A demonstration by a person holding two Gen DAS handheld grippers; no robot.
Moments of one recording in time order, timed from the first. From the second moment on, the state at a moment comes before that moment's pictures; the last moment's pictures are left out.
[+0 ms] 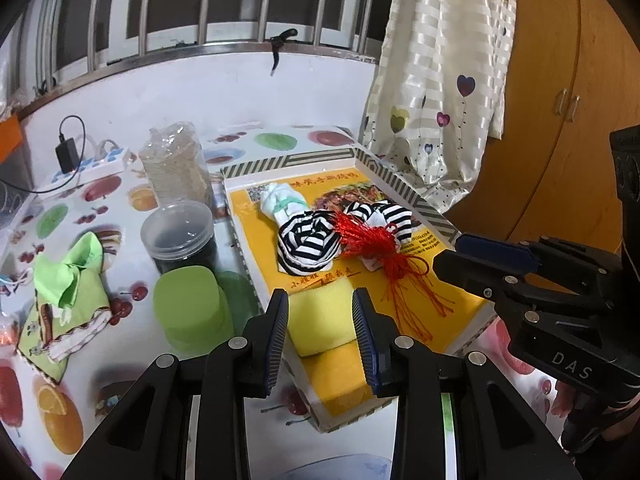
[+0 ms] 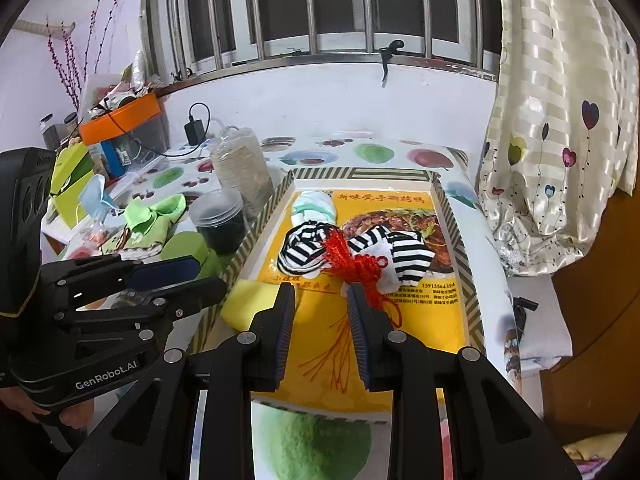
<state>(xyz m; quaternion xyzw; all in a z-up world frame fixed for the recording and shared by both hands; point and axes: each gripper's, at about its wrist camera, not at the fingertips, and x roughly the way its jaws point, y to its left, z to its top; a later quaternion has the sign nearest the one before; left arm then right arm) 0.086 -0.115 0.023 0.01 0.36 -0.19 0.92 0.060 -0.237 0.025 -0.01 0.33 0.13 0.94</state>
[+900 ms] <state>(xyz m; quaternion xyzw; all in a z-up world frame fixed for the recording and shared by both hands) 0.065 -0.037 0.043 -0.03 0.34 -0.11 0.93 0.048 -0.159 0.052 -0.05 0.30 0.20 0.93</state>
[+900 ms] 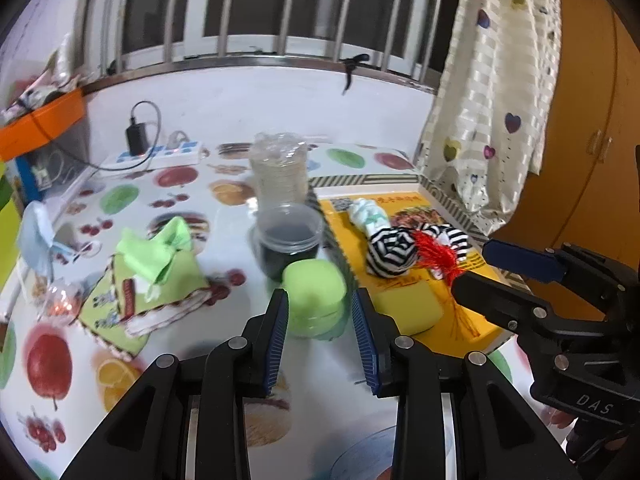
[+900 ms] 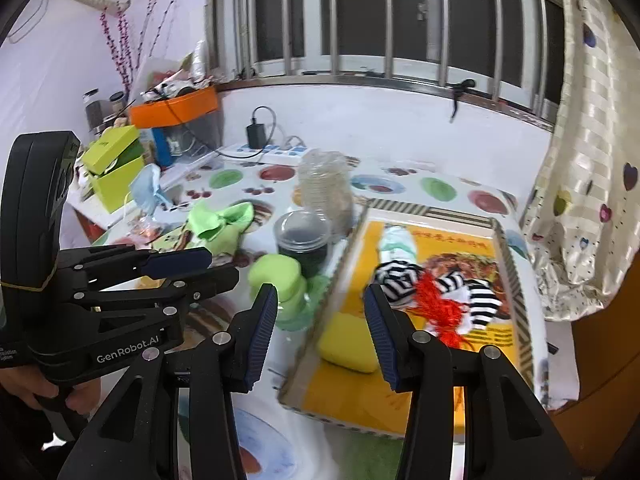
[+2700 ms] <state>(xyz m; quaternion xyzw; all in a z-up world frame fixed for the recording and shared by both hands) 0.080 0.111 -0.002 -0.11 0.37 0.04 0.92 0.118 -0.015 0.010 -0.09 0.36 0.32 0.87</state>
